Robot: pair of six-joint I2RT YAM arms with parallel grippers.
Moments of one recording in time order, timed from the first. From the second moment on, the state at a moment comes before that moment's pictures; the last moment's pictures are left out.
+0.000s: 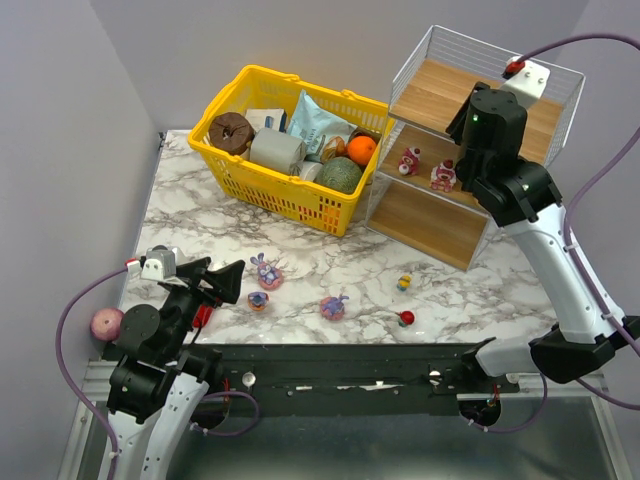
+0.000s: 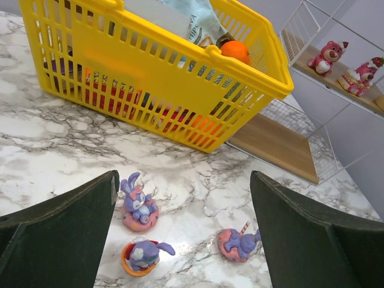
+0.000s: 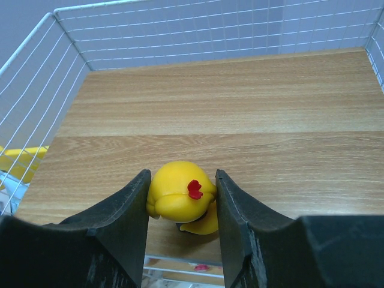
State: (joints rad) left arm -0.32 0.06 0.61 -0.52 0.01 -0.43; right arm 0.52 1.37 1.79 -0.58 0.89 0.32
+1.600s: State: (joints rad) left arm -0.32 0.06 0.61 -0.52 0.01 -0.44; right arm 0.50 1.07 1.74 -0.68 0.49 0.27
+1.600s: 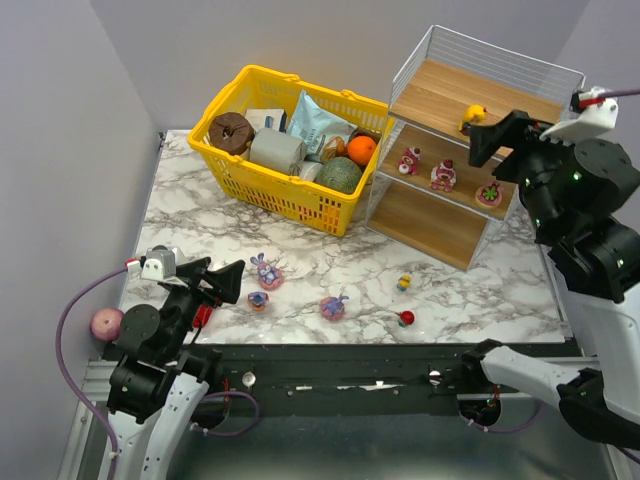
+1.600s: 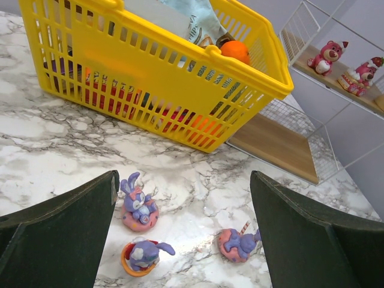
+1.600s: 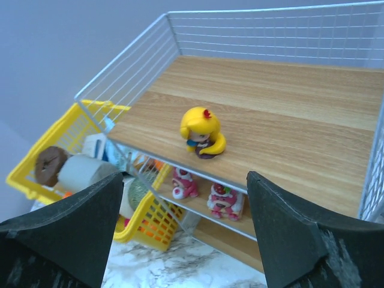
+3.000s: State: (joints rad) left arm -0.32 0.07 0.61 -0.52 0.01 -0.43; right arm 0.95 1.11 0.52 -0.43 0.72 1.03
